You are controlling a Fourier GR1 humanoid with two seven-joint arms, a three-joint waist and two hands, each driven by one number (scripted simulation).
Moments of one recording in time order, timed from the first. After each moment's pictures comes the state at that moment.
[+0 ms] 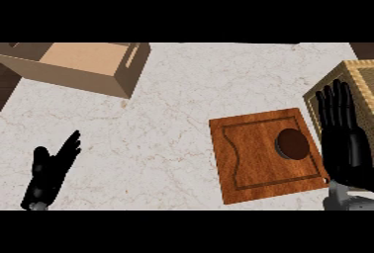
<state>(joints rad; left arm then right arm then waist) 0.05 0.48 -0.21 -1.37 0.26 0.16 0.15 -0.05 -0.23 0.04 -1.70 -0.22 -0.22 -0.20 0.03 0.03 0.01</state>
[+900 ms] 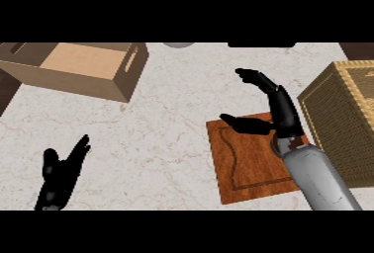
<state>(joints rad) 0.08 0.39 -0.20 -1.38 0.25 0.18 0.17 -0.43 -0.23 0.26 -1.38 0.12 -0.26 -0.01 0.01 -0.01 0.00</state>
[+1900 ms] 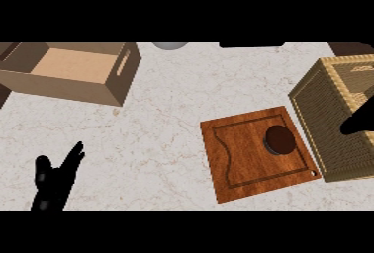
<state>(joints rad) 0.14 0.39 -0.17 -1.41 0.26 0.18 0.18 -0.71 -0.86 0.21 -1.68 0.03 0.52 0.85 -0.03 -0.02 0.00</state>
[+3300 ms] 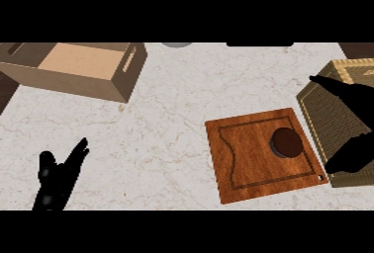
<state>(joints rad) 0.12 0.34 -0.13 -1.42 0.20 0.11 0.22 -0.41 -0.77 0.21 -1.81 0.14 0.52 0.83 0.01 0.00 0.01</state>
